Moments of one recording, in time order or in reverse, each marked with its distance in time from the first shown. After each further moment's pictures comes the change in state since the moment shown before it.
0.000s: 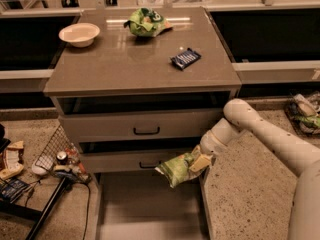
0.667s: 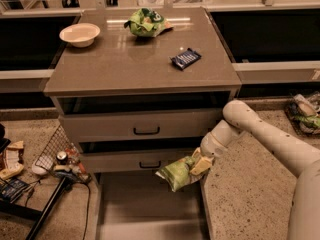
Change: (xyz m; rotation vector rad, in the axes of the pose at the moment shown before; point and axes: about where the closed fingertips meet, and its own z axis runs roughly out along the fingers) arm 0.002 0.012 -0.002 -0.041 0.015 -0.003
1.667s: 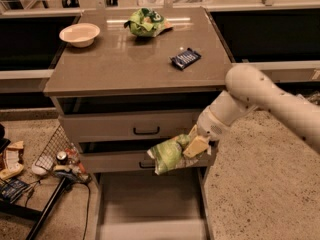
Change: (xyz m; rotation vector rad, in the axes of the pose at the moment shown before) arm -0.115 0.081 -0.086 0.165 0.047 0.104
